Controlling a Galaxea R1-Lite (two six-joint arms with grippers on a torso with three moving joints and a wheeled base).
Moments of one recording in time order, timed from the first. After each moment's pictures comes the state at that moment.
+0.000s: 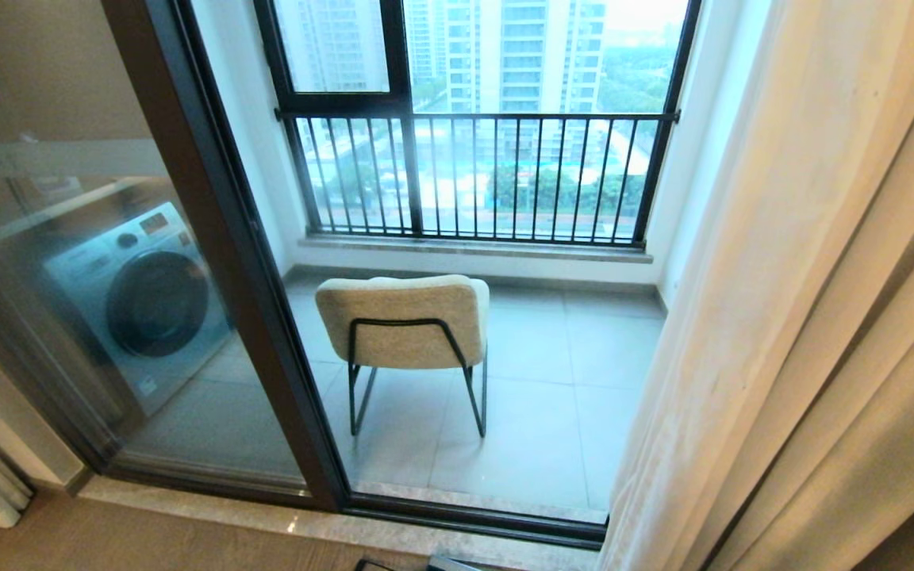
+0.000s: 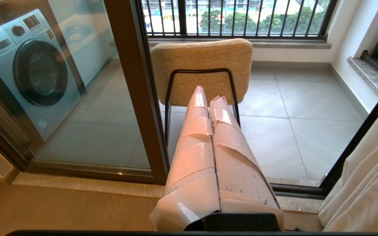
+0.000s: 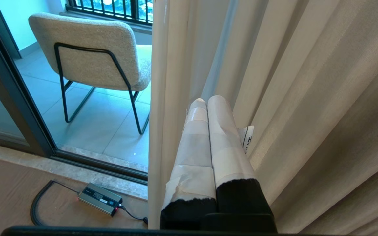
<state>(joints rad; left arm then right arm) 0.00 0.00 0.00 -0.01 -0.03 0.02 -0.01 0.00 0.00 0.01 0.07 -0.13</state>
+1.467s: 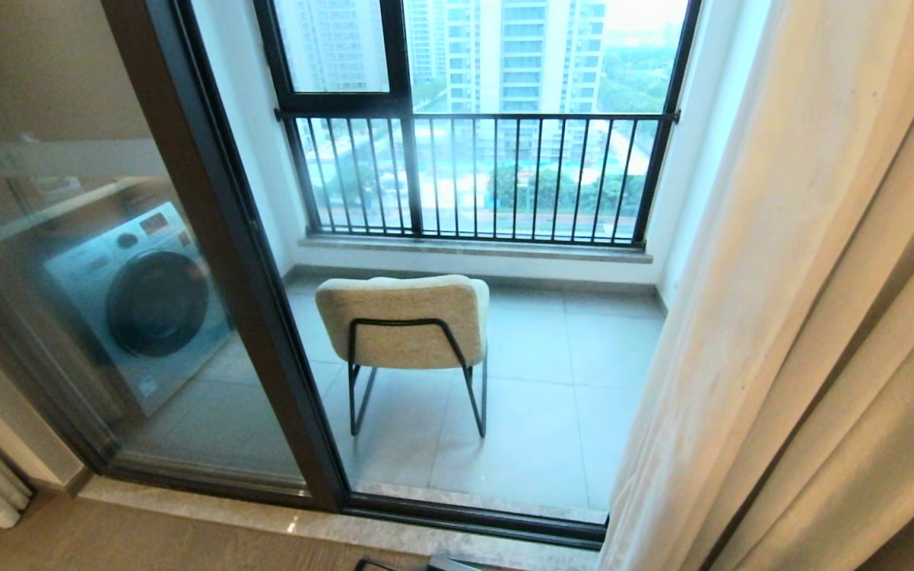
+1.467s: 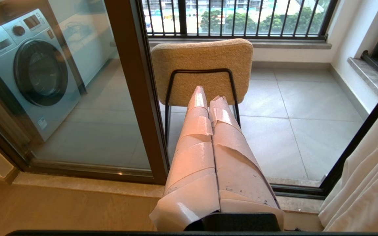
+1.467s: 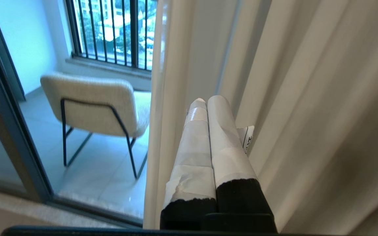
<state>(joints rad) 0.00 0.00 0.00 -0.01 -0.03 0.02 0.00 0.39 -0.52 -0.01 0.07 -0.12</state>
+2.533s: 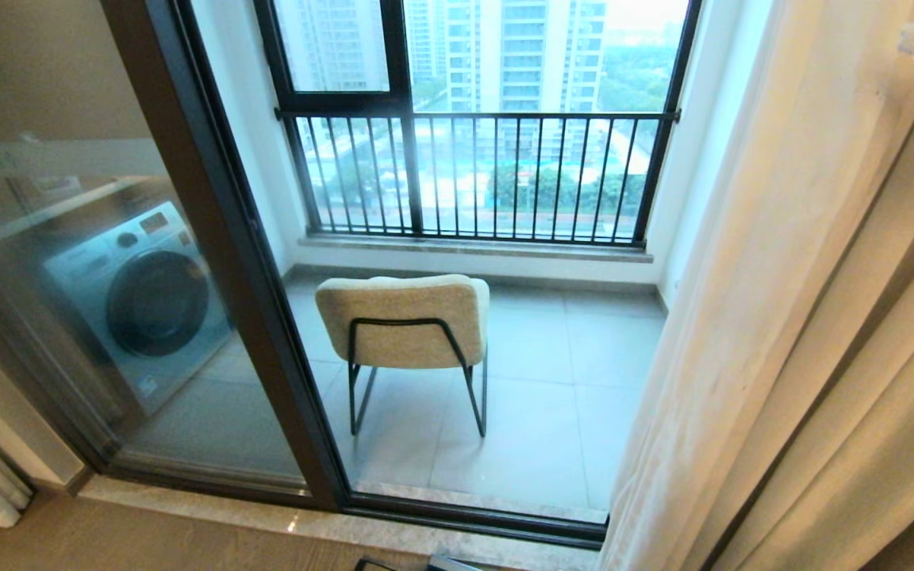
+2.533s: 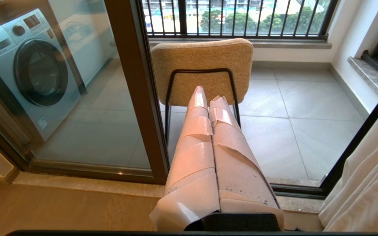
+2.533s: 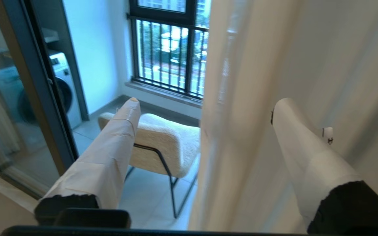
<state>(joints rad) 0.00 0.00 0.00 -0.01 -0.03 0.02 0.17 1.19 -1.19 -0.19 0.14 -0.06</state>
